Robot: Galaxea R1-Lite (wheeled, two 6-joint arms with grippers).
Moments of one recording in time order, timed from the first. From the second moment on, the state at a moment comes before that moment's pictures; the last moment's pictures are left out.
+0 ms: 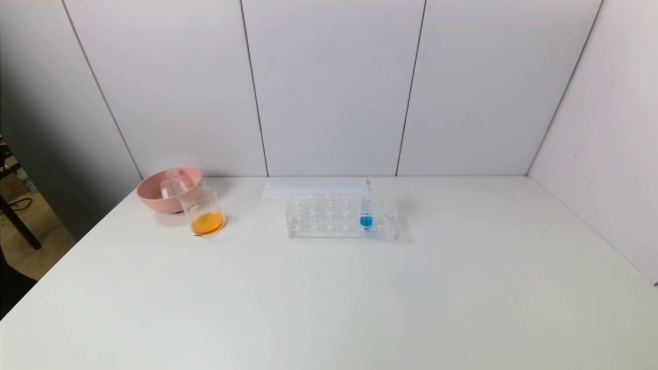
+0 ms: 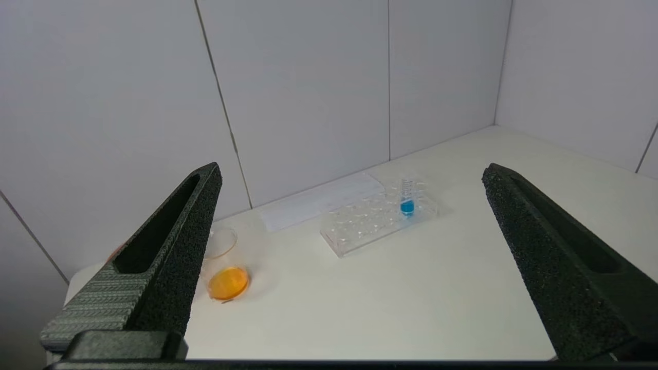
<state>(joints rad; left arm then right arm) -0.05 0.53 -0.88 0.08 -0.43 0.01 0.00 0.00 0.00 0.00 0.00 0.00</state>
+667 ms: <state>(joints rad) 0.01 0.15 -0.16 -0.50 -0.29 0.21 0.00 0.00 0.00 0.00 0.00 0.00</state>
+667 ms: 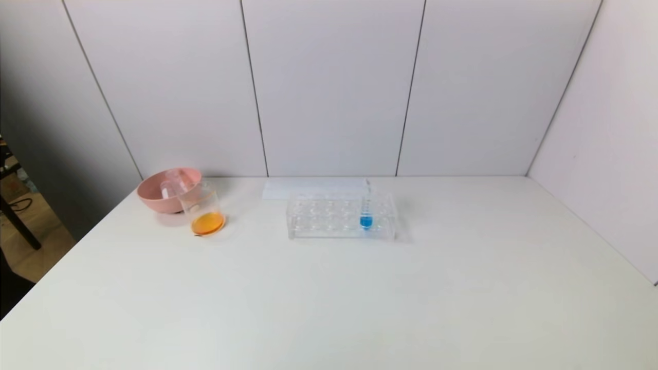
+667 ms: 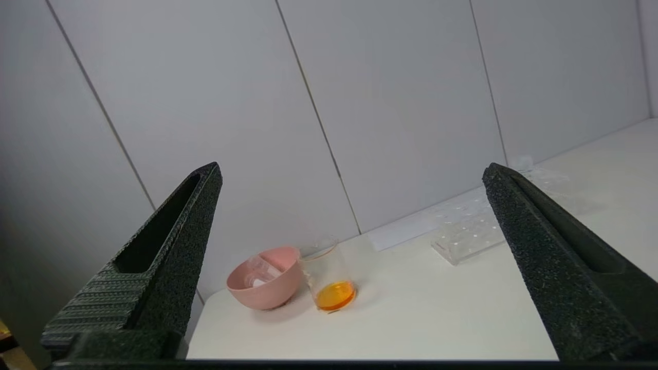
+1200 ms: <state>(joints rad) 0.01 0.01 0.00 -0.16 -0.12 0.24 0.00 0.00 0.00 0.00 0.00 0.00</state>
